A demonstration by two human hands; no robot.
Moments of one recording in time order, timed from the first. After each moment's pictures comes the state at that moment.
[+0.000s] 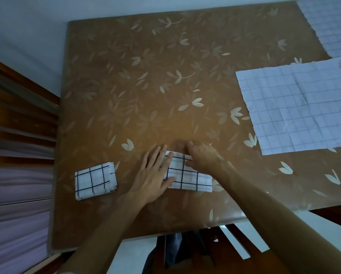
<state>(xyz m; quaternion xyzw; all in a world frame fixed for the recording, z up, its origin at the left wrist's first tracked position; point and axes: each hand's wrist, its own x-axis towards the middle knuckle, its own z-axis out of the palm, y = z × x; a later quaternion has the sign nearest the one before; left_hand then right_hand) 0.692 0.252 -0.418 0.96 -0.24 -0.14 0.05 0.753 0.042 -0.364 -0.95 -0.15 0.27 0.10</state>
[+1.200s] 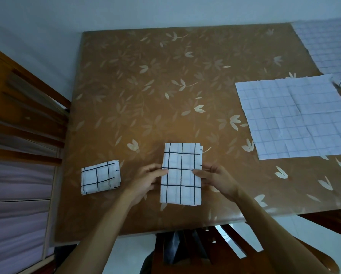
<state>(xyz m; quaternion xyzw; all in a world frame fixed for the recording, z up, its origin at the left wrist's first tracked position) 0.681 0.262 -0.359 0.63 0.20 -0.36 0.66 0.675 0.011 -0.345 -0.66 0.12 0.32 0.67</state>
